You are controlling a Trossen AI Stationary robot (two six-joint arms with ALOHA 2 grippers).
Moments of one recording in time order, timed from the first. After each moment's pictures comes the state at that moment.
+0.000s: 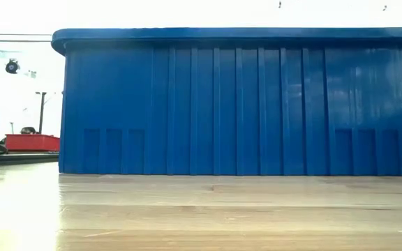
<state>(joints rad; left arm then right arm) 0.02 1.07 1.38 -0.70 -0.55 0.06 1.18 1.69 1.58 -1.54 -0.03 2.24</state>
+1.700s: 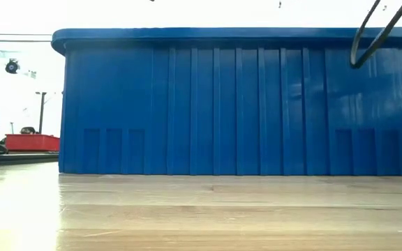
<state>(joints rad) 0.02 1.13 1.38 -0.70 -0.53 0.06 1.04 1.73 1.31 -1.28 -0.18 2.27</state>
